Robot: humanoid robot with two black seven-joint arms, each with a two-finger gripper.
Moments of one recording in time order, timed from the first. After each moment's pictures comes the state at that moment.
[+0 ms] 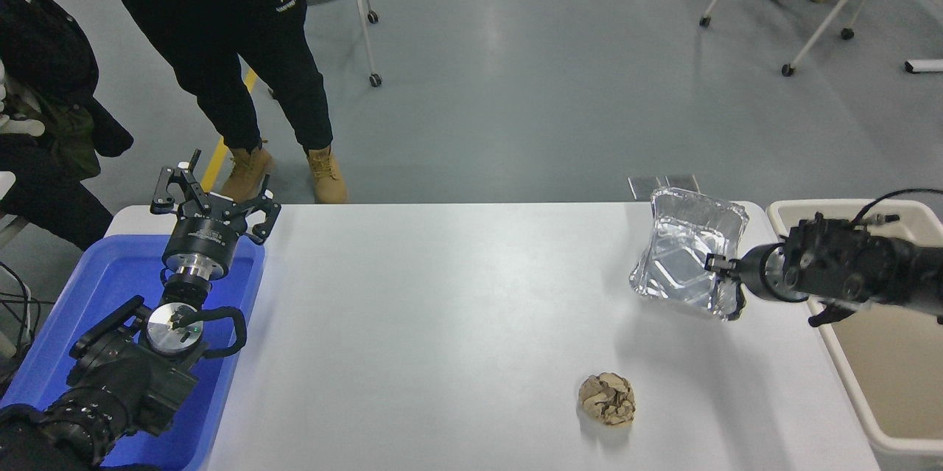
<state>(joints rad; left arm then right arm) -0.66 0.17 -0.94 -0.30 -0.25 -0.68 -0.31 1.37 -0.50 -0.93 0.96 -0.38 0.12 -0.04</state>
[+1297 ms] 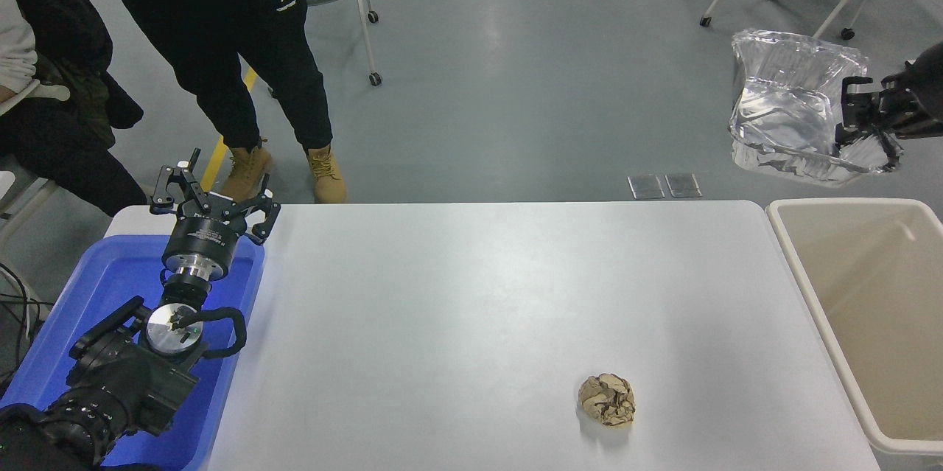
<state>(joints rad) -0.66 0.17 -0.94 -0.30 -0.25 -0.68 -0.31 2.16 -0.73 -1.19 1.16 -0.39 0.66 -0.05</state>
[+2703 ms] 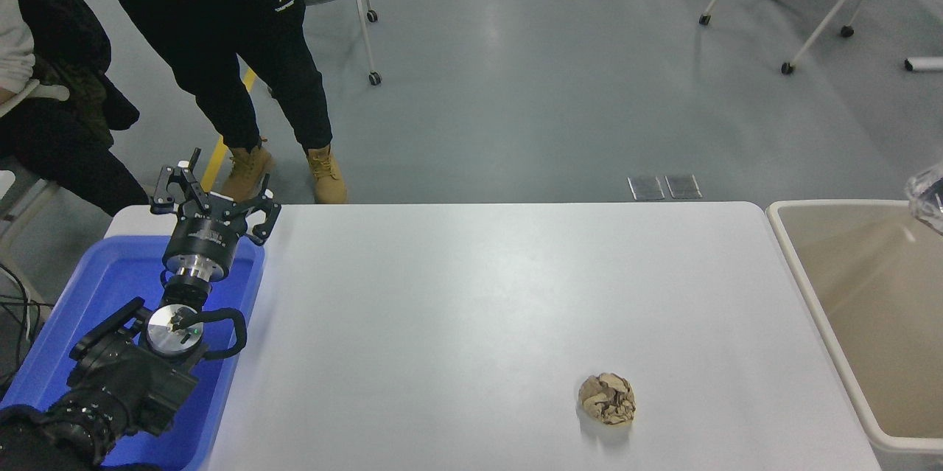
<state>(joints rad) -0.66 0.17 -0.94 -0.30 -0.25 -0.67 -0.31 1.02 -0.79 -0.57 0.30 -0.36 0.31 -0.05</state>
